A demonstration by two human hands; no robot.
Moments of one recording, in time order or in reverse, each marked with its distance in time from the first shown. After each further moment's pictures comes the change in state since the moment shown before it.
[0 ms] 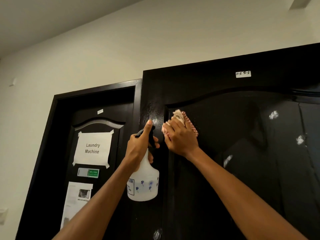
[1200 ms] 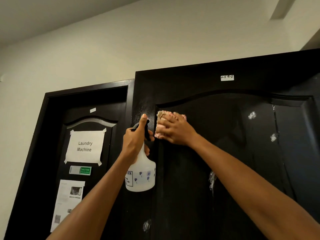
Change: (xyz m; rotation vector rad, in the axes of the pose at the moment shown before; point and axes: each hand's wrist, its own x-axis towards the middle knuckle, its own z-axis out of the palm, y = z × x) left_hand -0.017 0.020 0.015 0.009 0.040 0.015; right_hand 0.010 0.045 -0.029 -0.155 -0.334 -0.361
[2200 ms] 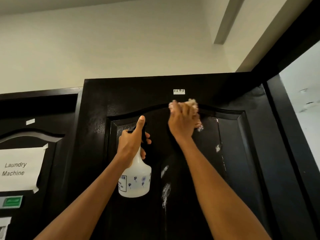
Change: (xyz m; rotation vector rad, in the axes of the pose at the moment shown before) left_hand 0.015 0.037 0.133 -0.115 -0.202 0.017; right_hand -0.080 0.116 -0.030 0.068 0.425 1.096
